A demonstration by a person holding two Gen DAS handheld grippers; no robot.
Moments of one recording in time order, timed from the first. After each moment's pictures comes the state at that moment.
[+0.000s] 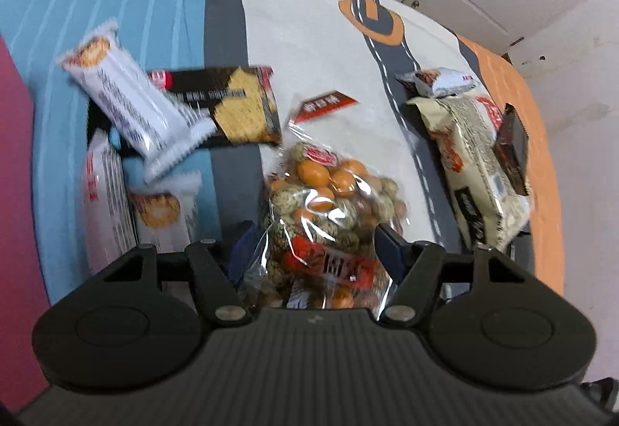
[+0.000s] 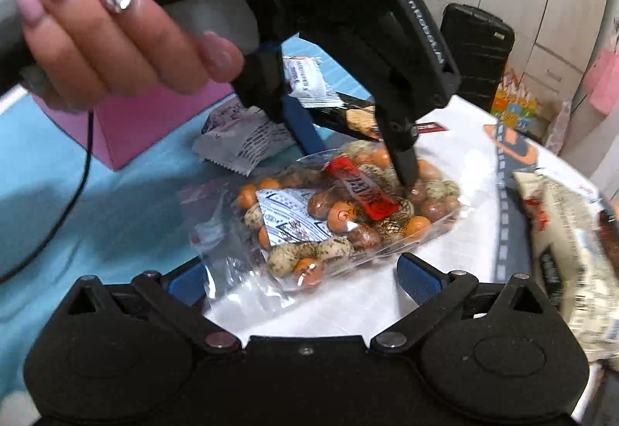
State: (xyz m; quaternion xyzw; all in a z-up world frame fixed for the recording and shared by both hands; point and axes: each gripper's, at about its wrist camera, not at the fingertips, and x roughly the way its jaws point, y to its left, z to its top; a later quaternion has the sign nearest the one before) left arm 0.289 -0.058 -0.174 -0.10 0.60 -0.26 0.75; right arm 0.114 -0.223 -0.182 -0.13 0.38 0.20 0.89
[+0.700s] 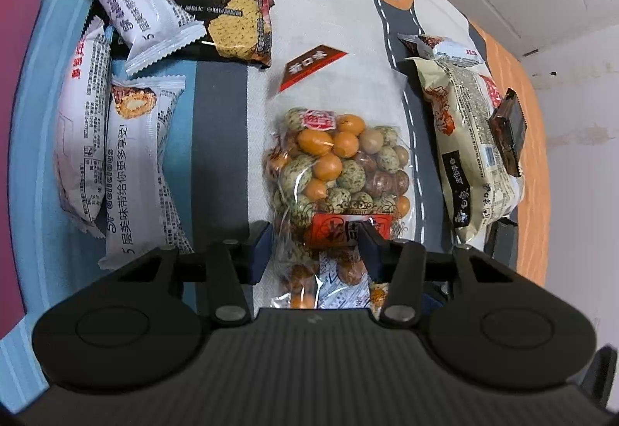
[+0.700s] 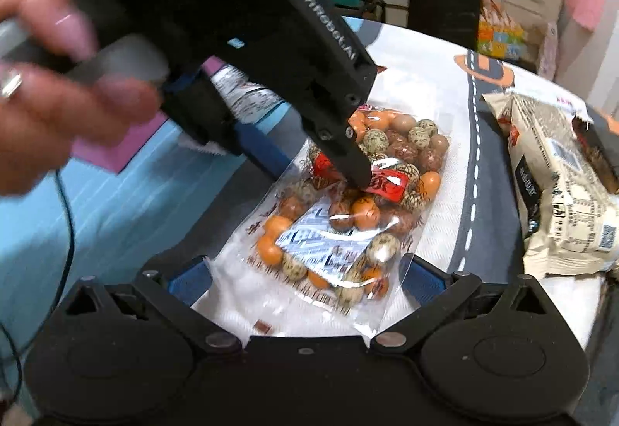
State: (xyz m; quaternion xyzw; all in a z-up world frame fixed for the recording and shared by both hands) left arm 0.252 -0.064 -0.181 -0.14 0.63 -0.22 0.73; right arm 0.118 -0.249 -0.172 -0.02 0.46 0.17 0.87
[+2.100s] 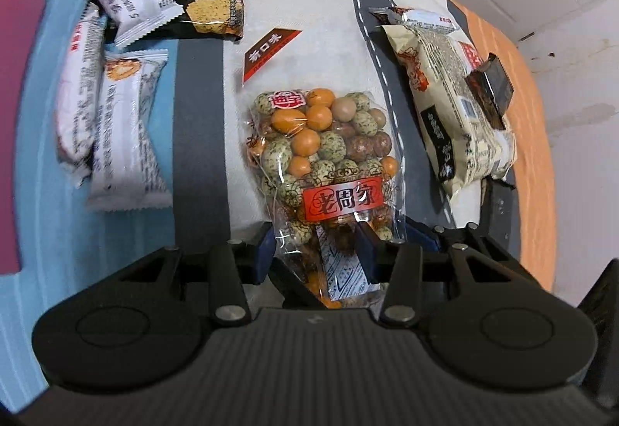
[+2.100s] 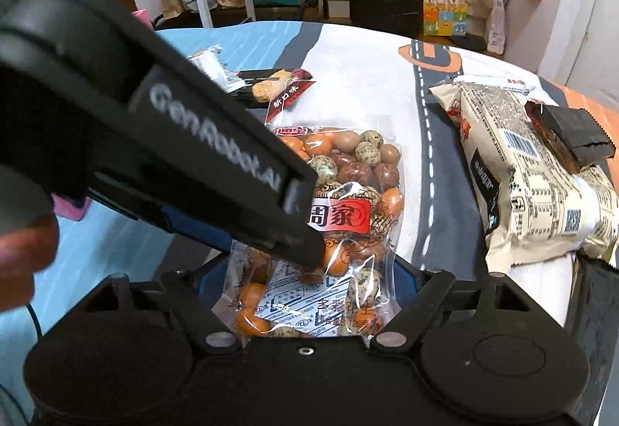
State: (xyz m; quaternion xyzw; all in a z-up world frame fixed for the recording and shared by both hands) left arm 0.210 -0.080 -0.167 -0.10 0.61 -0.22 0.75; right arm 0.140 -0.264 -0.166 0.01 0.47 0.09 0.88
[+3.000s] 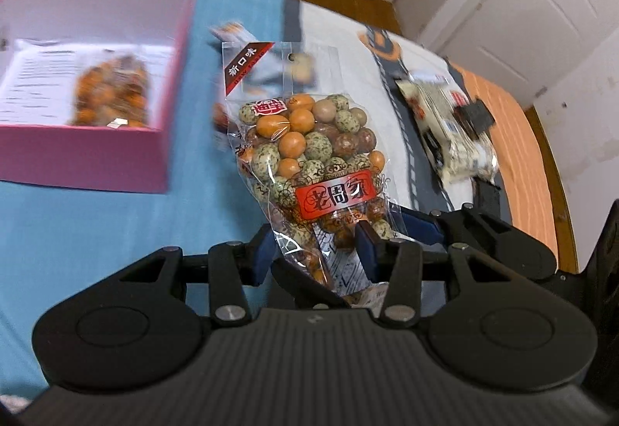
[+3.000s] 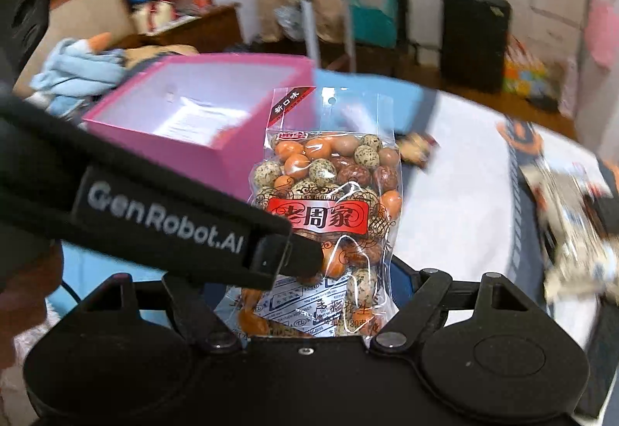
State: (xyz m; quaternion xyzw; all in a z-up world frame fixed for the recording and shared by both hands) left arm 0.097 0.017 -0.072 -0.11 0.51 -0.16 0.84; right arm 0.082 -0.204 -0.096 -0.03 0.40 0.23 0.89
